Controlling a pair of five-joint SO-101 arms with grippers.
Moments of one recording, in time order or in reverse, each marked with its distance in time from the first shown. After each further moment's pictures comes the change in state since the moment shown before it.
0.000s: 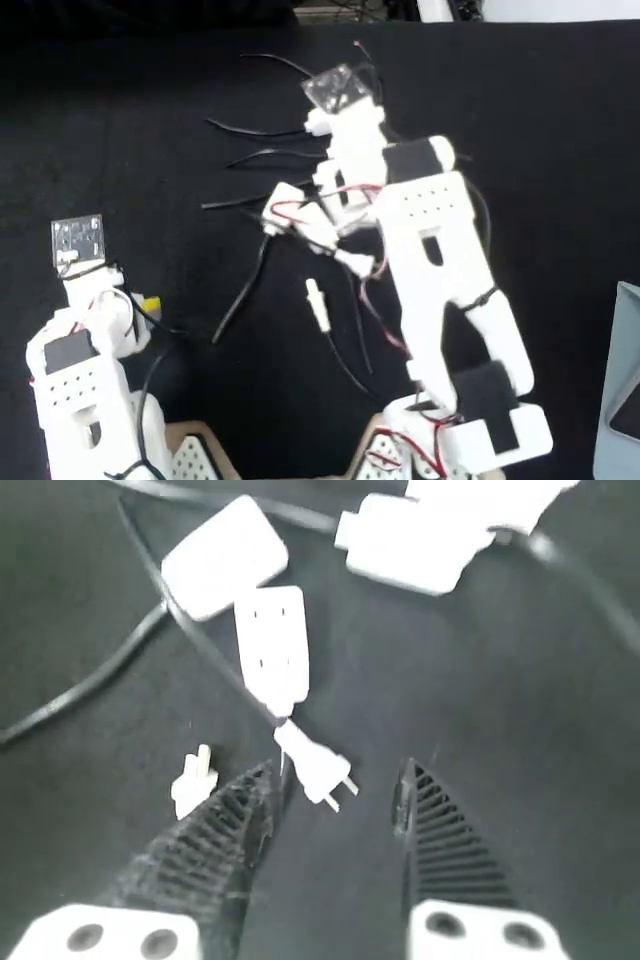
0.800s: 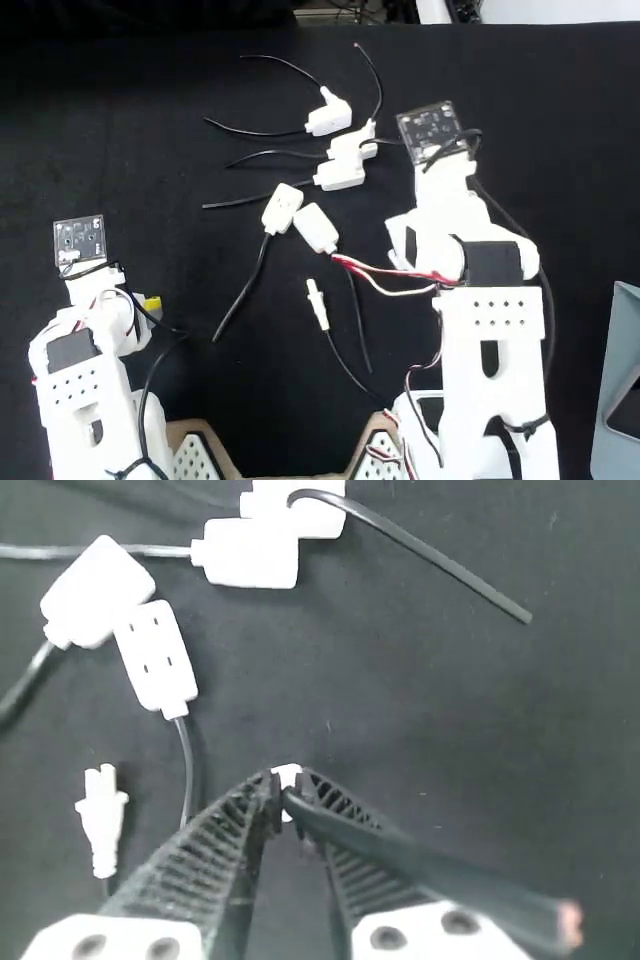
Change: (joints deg) left arm 0.0 0.0 0.0 0.0 0.0; right arm 14.1 -32.8 26.4 -11.2 5.0
